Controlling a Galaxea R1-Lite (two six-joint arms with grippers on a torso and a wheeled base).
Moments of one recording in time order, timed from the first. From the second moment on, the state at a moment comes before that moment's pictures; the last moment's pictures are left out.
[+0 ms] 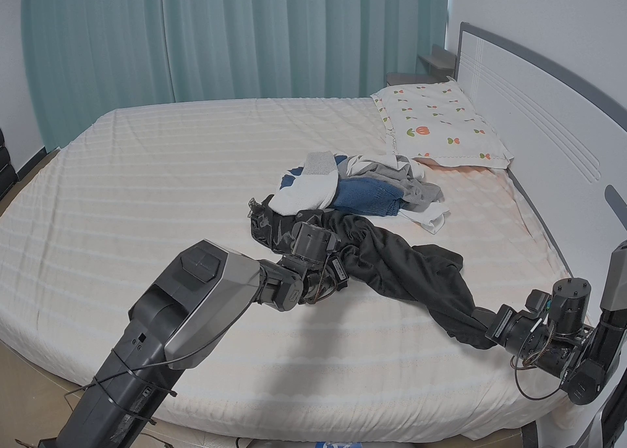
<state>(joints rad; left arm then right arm) -0.56 2.78 -1.97 -0.17 0.07 -0.81 0.30 1.97 -0.02 -1.55 0.02 0.74</state>
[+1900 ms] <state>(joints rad) -0.53 1.73 -0.67 -0.65 -0.02 -0.97 0.41 2.00 -0.40 -1.55 0.19 0.73</state>
